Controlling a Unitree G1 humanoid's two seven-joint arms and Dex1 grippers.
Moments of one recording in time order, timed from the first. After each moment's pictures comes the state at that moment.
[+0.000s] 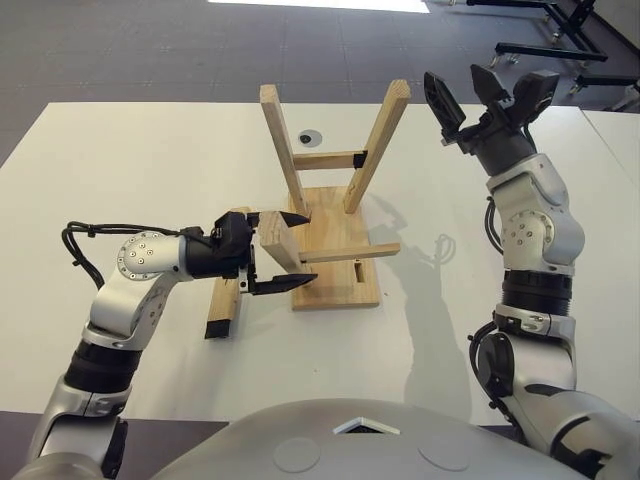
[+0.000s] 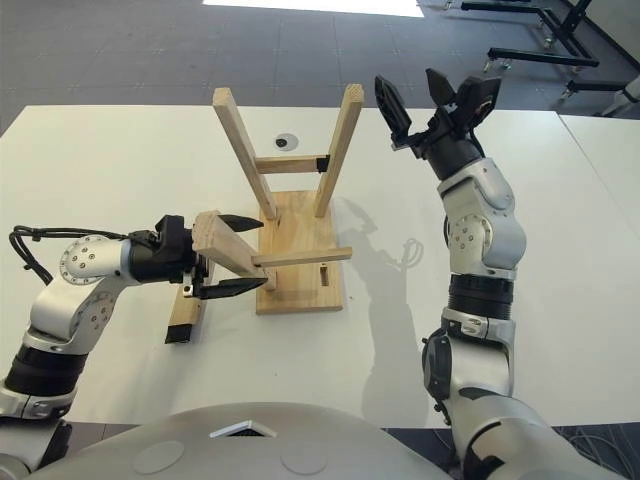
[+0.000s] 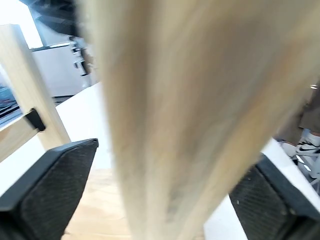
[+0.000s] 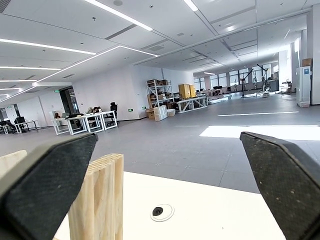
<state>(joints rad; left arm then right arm) -0.08 0.60 -0.14 -0.34 -0.51 0.19 -1.15 -0.46 -0.30 -0.27 0.06 0.55 0.29 0.51</state>
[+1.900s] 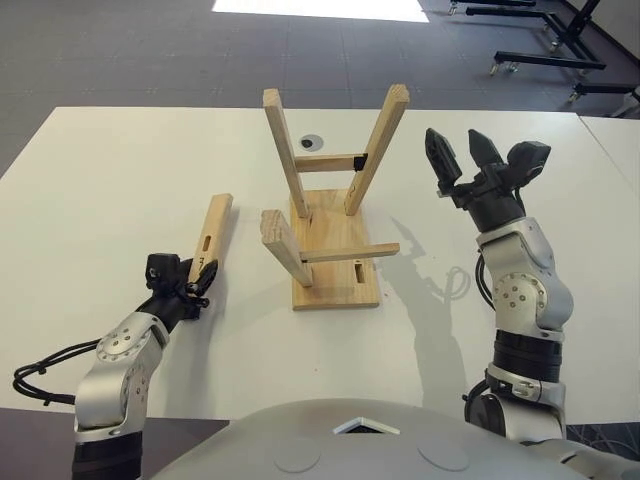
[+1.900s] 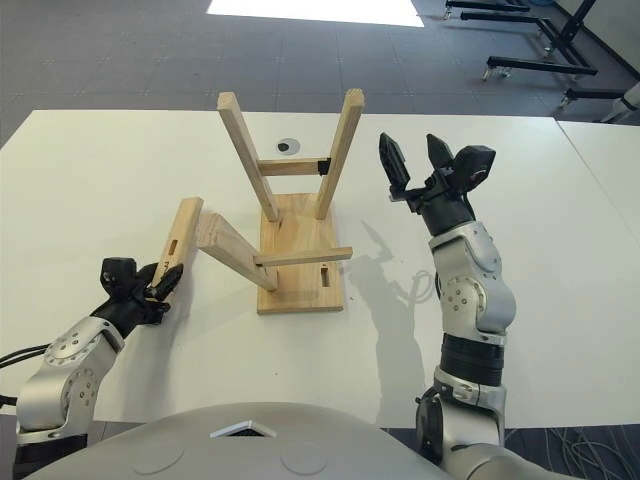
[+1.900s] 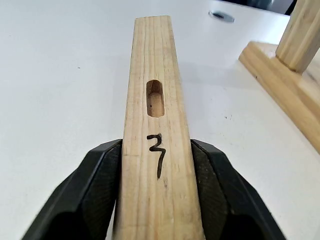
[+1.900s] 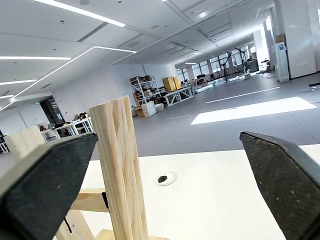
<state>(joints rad) 0.36 0.27 0.20 -0.35 -0.34 0.48 -0.34 -0.15 -0.25 -0.26 -0.20 0.62 0.35 0.41</state>
